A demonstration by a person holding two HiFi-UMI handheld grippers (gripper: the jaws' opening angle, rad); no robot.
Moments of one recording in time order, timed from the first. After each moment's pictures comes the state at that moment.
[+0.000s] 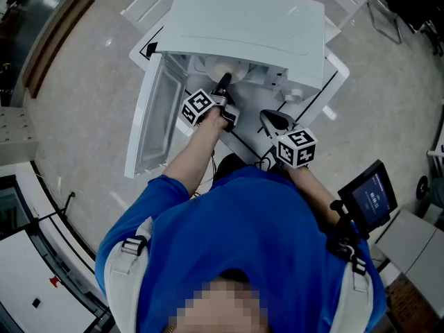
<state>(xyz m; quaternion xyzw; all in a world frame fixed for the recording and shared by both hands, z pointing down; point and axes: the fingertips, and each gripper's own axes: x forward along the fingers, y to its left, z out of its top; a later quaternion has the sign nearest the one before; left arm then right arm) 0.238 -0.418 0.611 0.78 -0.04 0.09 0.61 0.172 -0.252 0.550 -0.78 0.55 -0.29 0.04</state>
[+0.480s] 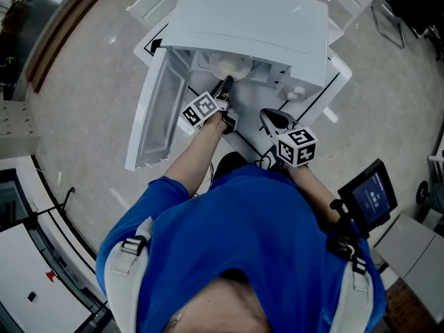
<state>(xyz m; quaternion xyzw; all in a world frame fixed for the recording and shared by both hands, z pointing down) 0.223 -0.415 0.605 0.86 -0.04 0.11 0.50 0.169 -0.256 0.548 -0.77 0.56 -0.29 0.04</state>
